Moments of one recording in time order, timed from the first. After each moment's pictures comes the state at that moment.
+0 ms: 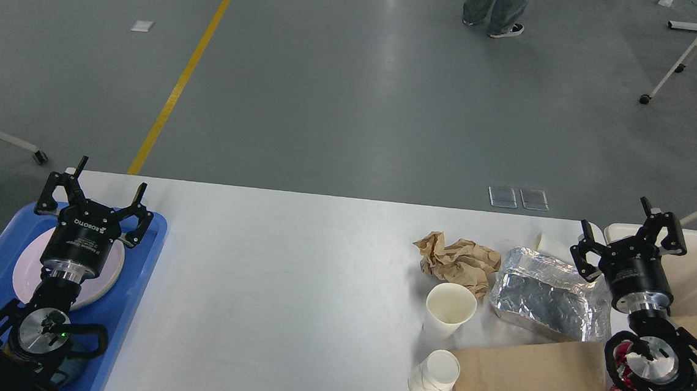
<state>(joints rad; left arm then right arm) -0.31 0.25 -1.28 -0.72 0.14 -0.60 -0.32 0.30 -0.39 1.00 0.80 -0.08 0.26 0.44</state>
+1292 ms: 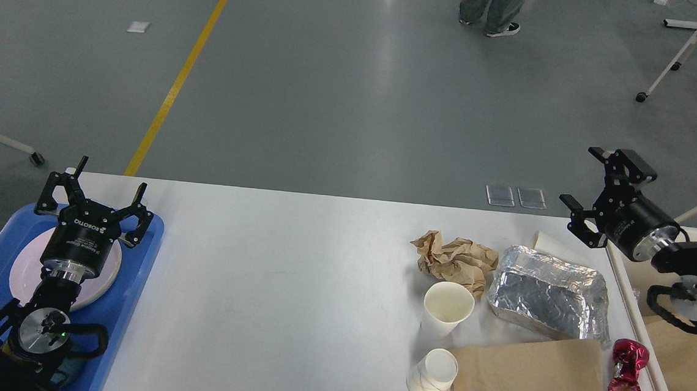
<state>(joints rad) -0.31 0.25 -1.28 -0.72 0.14 -0.60 -0.32 0.83 -0.72 0.16 0.85 -0.07 0.27 0.32</state>
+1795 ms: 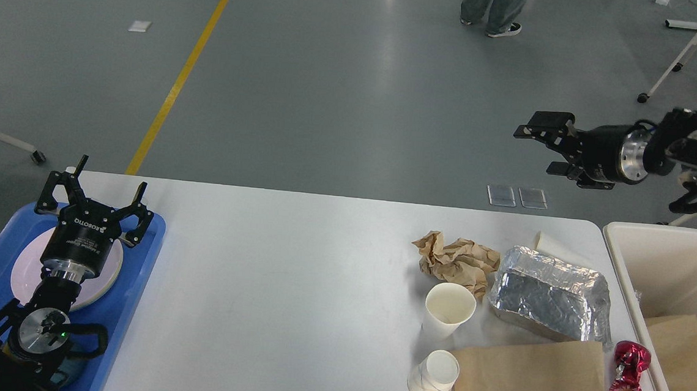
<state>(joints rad) -0.31 0.25 -1.28 -0.72 0.14 -0.60 -0.32 1.71 -0.41 -1.10 0.87 -0.01 0.50 0.31</state>
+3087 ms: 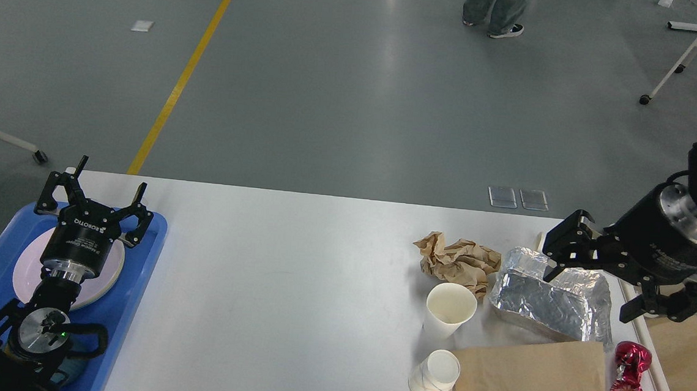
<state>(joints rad) -0.31 0.25 -1.28 -0.72 0.14 -0.60 -0.32 2.33 -0.39 -1.51 1.70 0.33 0.67 -0.18</state>
